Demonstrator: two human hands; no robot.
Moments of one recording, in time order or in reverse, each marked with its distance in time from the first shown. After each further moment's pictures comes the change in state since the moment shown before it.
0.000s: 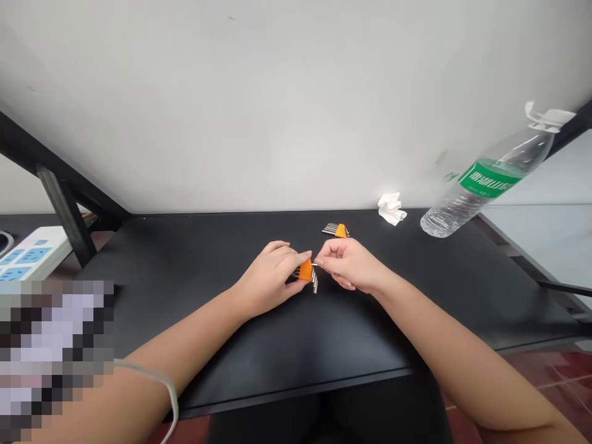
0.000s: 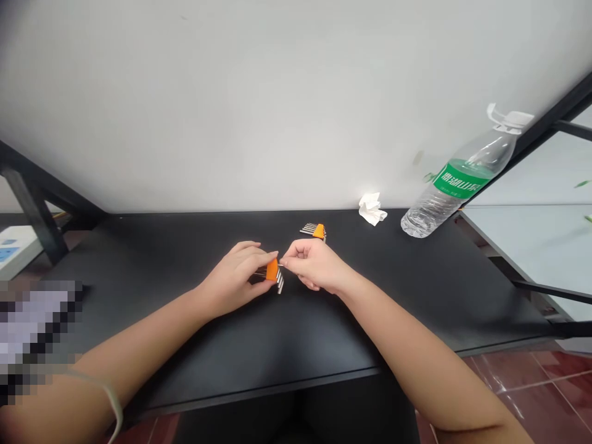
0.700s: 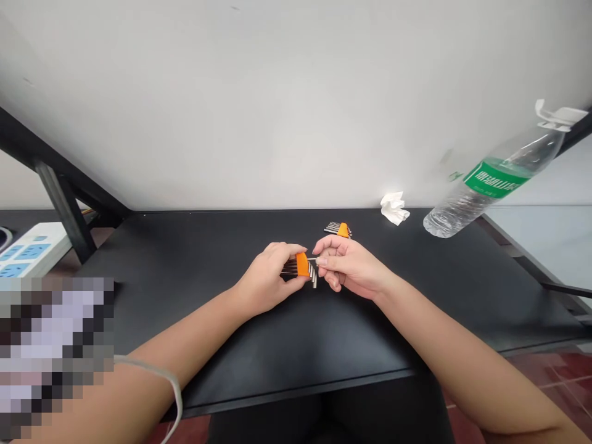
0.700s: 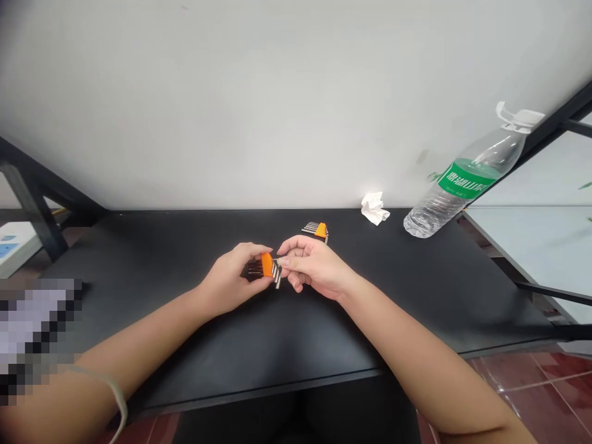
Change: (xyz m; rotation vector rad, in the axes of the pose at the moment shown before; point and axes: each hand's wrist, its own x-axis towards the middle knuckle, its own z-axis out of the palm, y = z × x) left_hand -0.001 0.008 -0.003 -0.106 0.063 -0.235; right_hand 0.004 0.008 0.003 0.383 -0.079 -0.005
